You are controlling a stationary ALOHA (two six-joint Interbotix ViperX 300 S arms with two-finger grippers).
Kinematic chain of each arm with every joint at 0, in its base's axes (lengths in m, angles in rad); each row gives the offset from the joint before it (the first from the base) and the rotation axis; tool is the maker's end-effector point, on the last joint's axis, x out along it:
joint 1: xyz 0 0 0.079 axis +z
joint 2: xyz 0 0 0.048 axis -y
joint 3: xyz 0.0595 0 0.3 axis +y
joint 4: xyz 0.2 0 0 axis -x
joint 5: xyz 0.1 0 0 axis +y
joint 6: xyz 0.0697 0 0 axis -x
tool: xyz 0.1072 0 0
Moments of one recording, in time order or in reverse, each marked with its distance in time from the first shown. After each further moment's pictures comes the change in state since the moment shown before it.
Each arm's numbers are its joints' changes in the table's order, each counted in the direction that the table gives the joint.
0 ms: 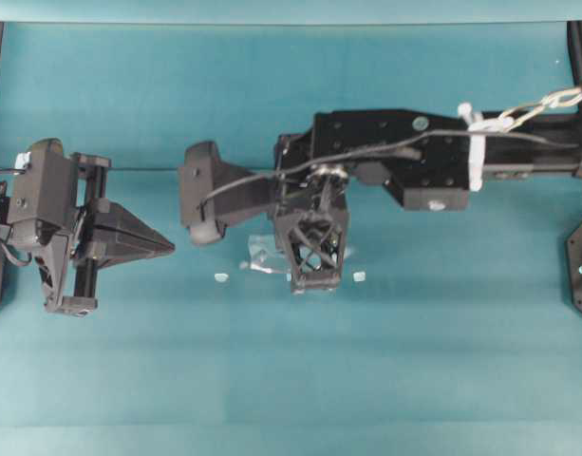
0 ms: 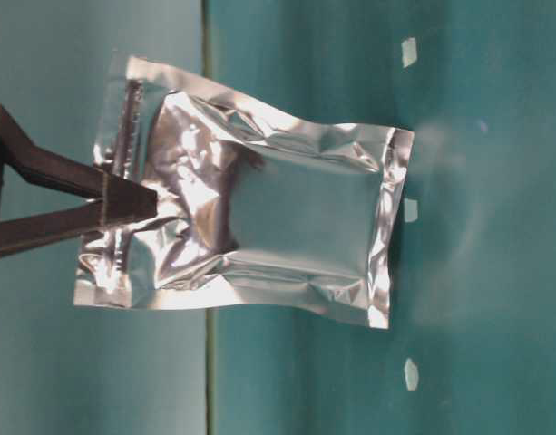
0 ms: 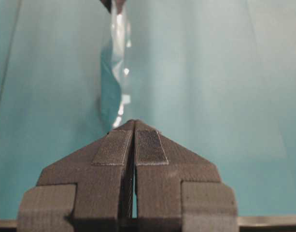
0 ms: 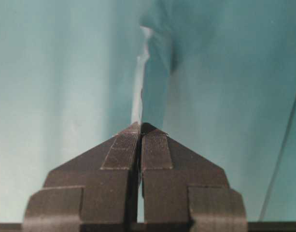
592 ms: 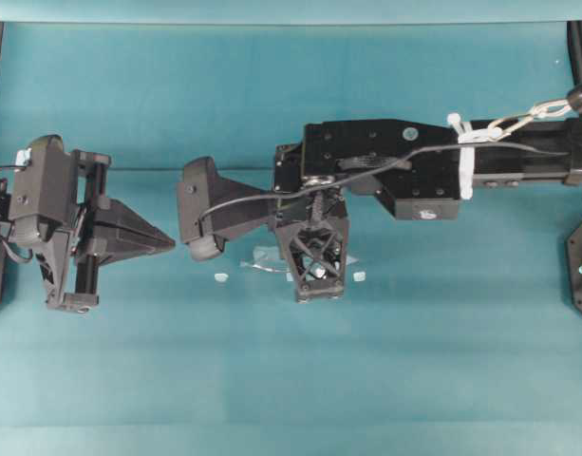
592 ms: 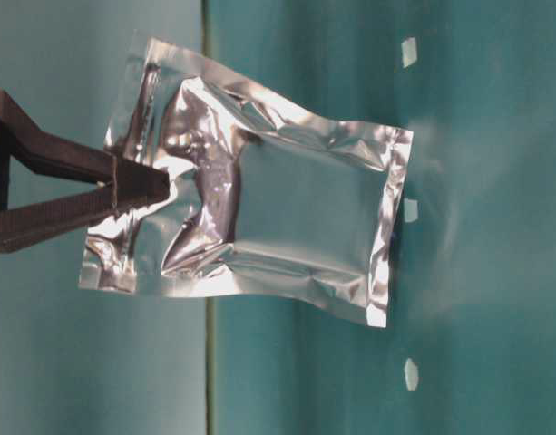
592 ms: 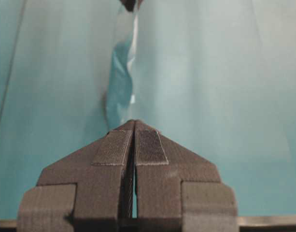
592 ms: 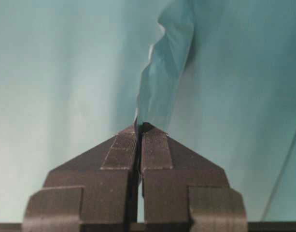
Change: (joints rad) left arm 0.011 0.000 0.000 0.000 0.000 0.000; right arm 0.009 -0.020 -0.035 0.002 0.106 0.026
